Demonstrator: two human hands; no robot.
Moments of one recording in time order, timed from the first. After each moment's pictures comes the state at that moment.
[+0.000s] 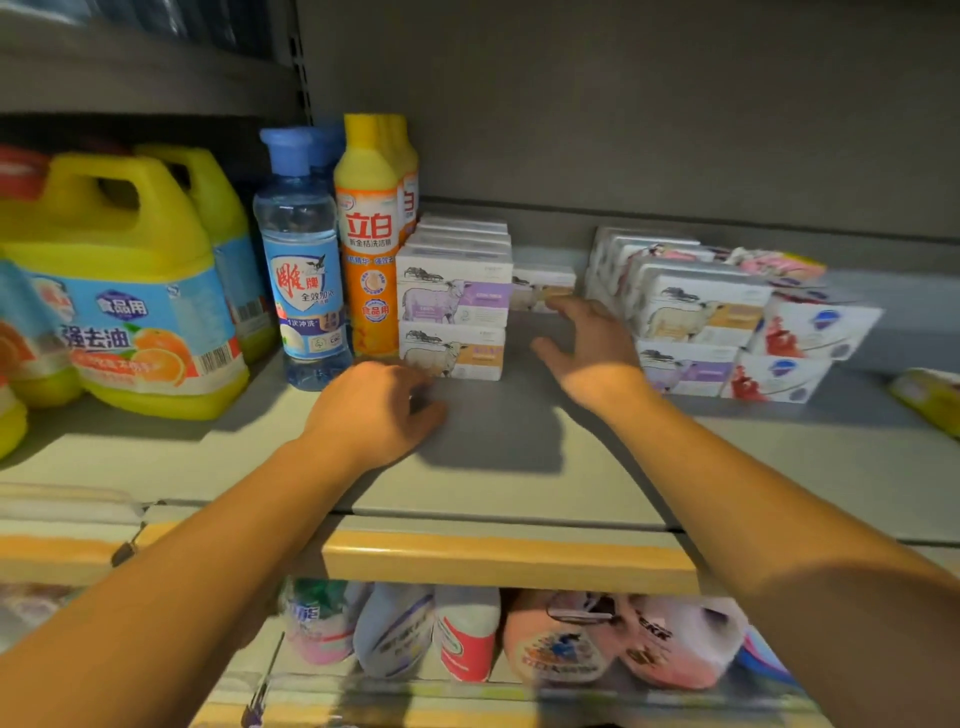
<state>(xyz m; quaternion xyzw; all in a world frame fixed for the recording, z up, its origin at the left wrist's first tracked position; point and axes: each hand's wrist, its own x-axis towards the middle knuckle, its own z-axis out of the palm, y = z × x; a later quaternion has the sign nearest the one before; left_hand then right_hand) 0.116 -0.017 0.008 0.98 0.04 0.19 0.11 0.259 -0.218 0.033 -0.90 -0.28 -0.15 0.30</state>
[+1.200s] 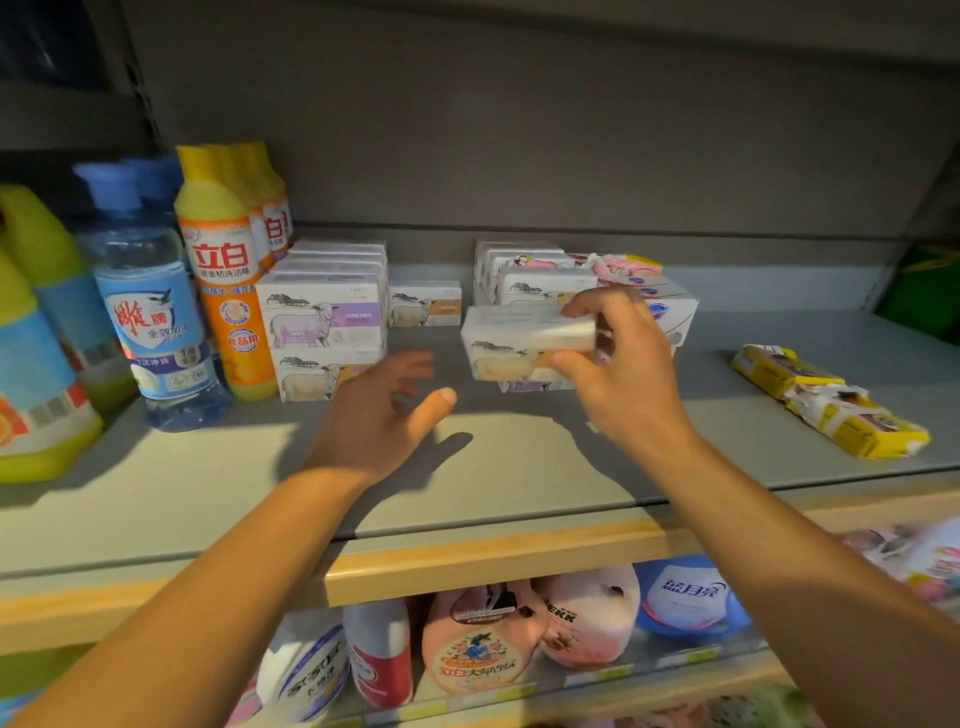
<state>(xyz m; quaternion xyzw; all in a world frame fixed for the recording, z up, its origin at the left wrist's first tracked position) 0.146 -0.124 0.018 0.87 -0.02 0.26 0.42 0.208 -0.348 0.062 -0.79 -0.27 -0.27 0.48</state>
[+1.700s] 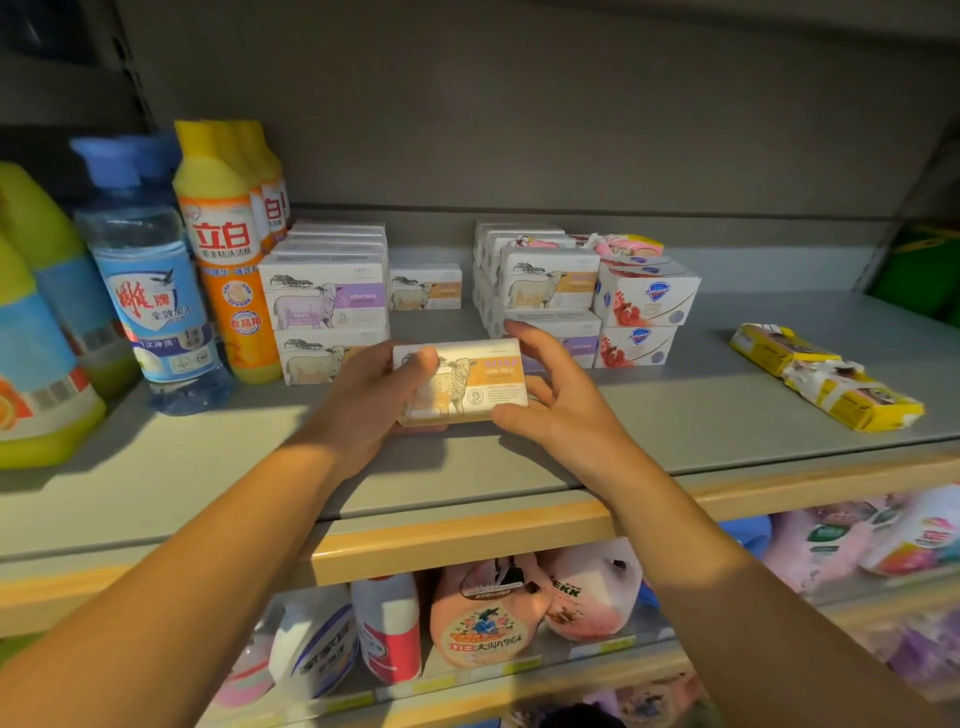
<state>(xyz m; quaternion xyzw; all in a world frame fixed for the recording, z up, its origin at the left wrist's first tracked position) 0.142 -0.119 0.022 0.68 0.00 0.09 0.73 0.178 -0.318 0.015 -0.69 -0.28 0.05 0.66</state>
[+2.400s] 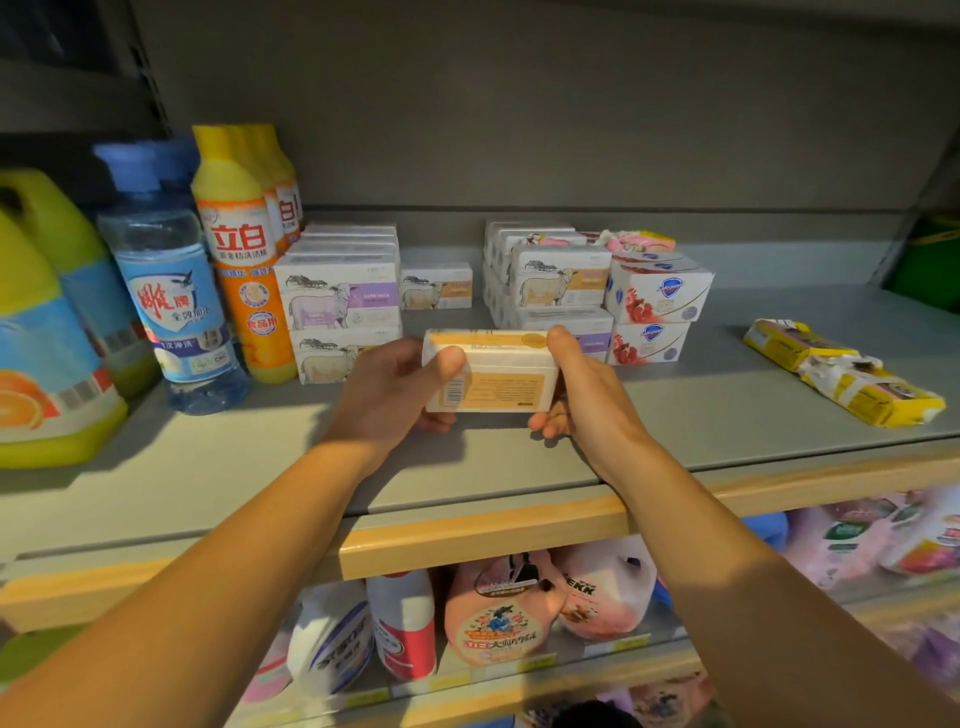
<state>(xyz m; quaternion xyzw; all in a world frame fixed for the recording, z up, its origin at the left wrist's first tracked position) 0.141 -0.123 0.023 0.73 0.01 0.16 0.67 0.189 -0.312 0.020 -0.75 -0.09 0.04 0.66</state>
